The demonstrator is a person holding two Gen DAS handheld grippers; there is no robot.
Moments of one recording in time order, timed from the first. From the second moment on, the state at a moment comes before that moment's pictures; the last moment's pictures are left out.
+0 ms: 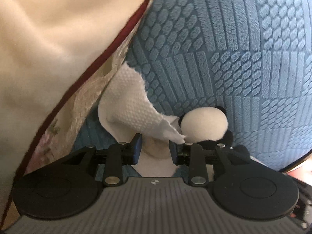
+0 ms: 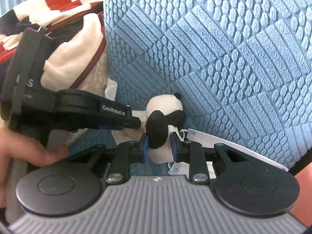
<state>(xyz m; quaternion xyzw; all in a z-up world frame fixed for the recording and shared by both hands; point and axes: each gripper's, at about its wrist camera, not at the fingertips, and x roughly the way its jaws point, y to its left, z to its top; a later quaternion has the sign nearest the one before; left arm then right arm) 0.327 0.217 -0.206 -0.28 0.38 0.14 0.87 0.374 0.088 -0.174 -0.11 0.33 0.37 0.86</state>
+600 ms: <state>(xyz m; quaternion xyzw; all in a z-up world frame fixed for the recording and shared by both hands) 0.363 0.151 -0.209 -0.16 0.42 0.13 0.88 0.377 0.069 -0.172 -0.09 0.35 0.35 0.86</state>
